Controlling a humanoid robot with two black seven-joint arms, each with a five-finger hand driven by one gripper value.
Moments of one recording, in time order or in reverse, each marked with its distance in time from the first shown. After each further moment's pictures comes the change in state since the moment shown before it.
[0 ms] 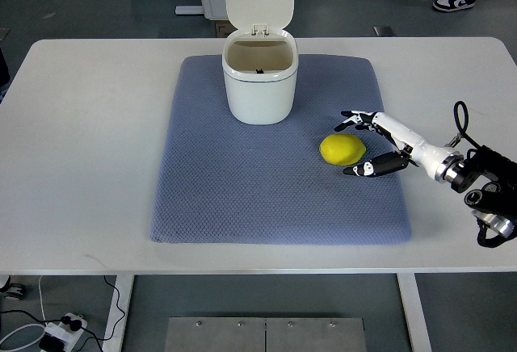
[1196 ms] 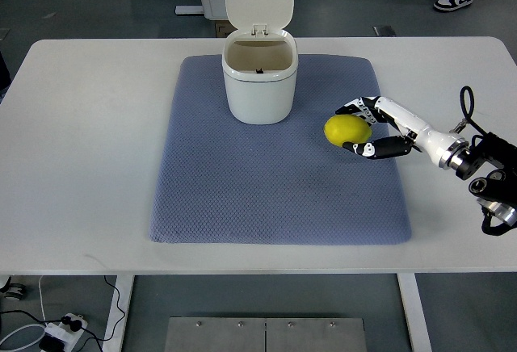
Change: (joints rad) left arm 0.000 0.000 0.000 0.000 0.000 0.000 0.000; right arm 0.049 -0.045 -0.026 -0.005 0.017 -0.010 0.052
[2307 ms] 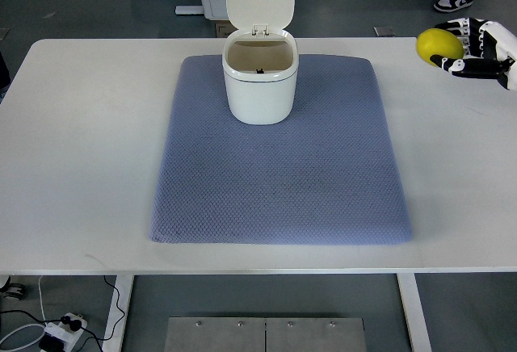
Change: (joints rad) left arm 0.000 0.000 0.000 0.000 0.000 0.000 0.000; right arm 0.054 -0.030 0.137 -0.349 0.280 0.276 -0.001
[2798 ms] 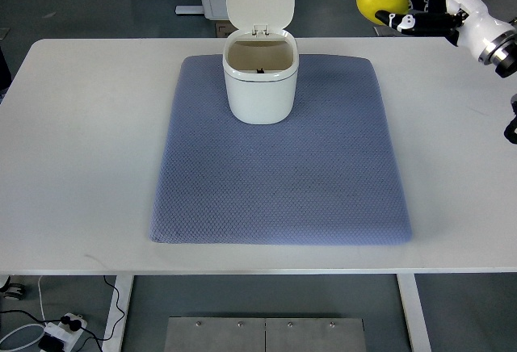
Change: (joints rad) left arm 0.000 0.000 0.000 0.000 0.000 0.000 0.000; right arm 0.172 0.036 0.018 0.198 0.000 -0.003 -0.020
